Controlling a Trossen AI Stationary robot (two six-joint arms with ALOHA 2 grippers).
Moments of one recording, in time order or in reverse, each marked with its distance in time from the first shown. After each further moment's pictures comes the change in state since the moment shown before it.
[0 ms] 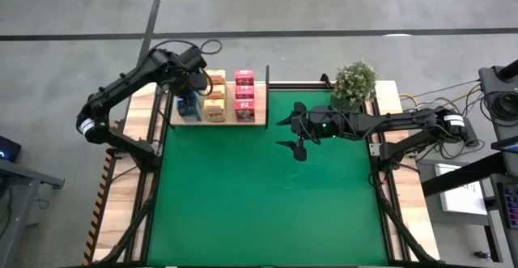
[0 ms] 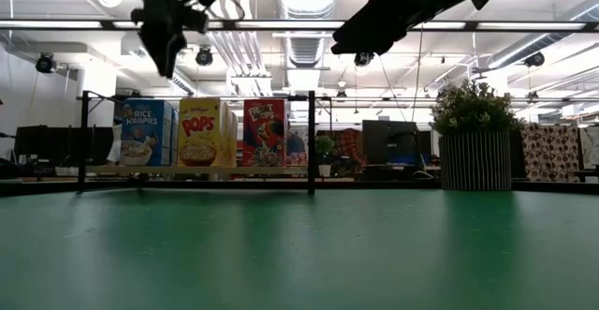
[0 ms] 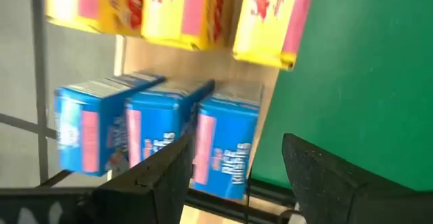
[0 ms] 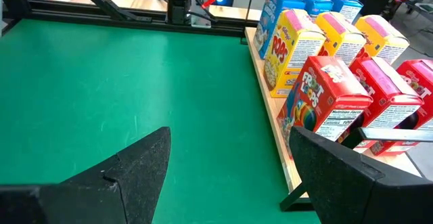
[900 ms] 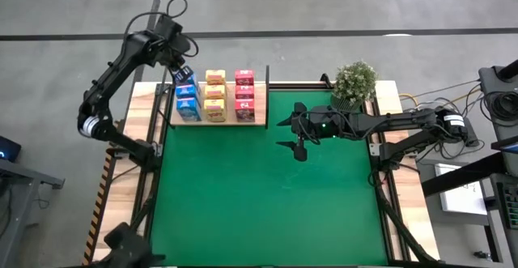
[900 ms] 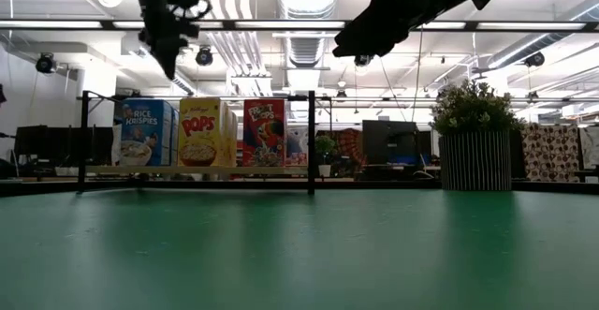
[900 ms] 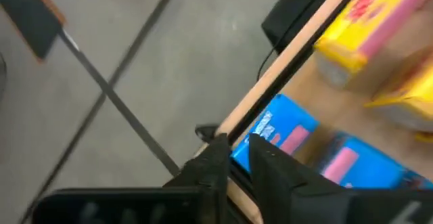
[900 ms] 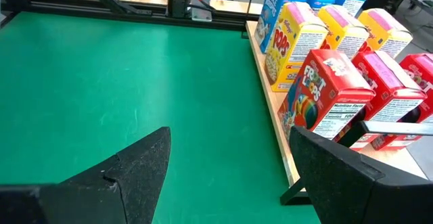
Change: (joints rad) left arm 0.335 0.018 0.088 0.296 -0.105 -0.047; right arm 0.000 0.000 0.000 -0.021 0.000 -0.005
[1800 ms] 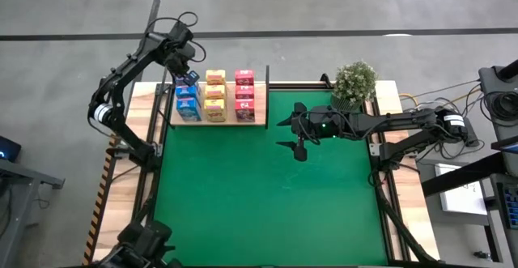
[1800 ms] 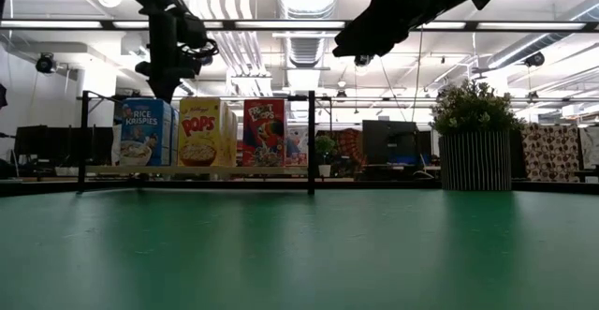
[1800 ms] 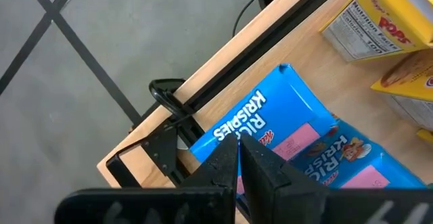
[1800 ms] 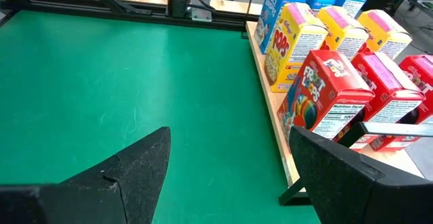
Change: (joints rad) left arm 0.045 0.158 -0.059 -0.046 0.028 -0.189; right arm 0.000 0.000 0.000 0.000 0.001 -0.007
